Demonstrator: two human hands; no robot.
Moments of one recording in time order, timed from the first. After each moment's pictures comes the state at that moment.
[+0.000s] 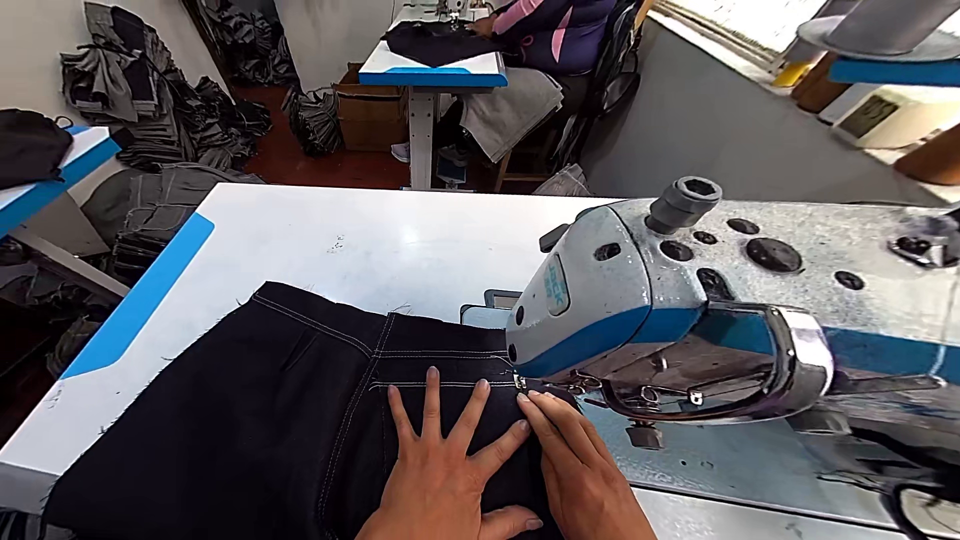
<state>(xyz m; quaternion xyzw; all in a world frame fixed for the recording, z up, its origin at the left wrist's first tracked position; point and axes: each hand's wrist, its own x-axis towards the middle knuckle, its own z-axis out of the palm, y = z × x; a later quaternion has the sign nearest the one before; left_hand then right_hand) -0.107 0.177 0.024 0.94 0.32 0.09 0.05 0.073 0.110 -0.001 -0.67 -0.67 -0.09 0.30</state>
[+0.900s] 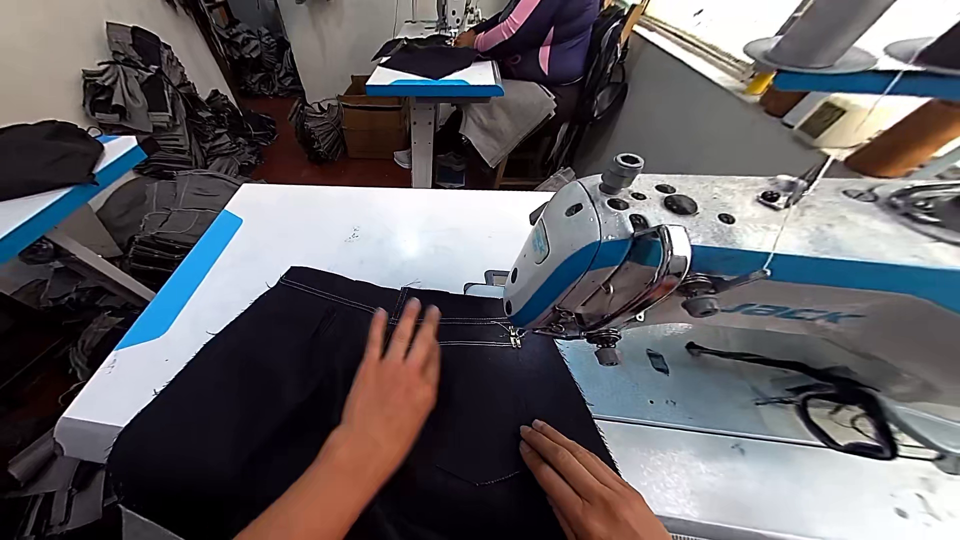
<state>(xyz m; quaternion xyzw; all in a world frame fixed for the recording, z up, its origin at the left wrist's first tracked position) -0.153 0.203 0.070 0.94 0.30 0.13 -0.09 0.063 0.037 0.015 -0.56 -0.79 -0.12 0.21</state>
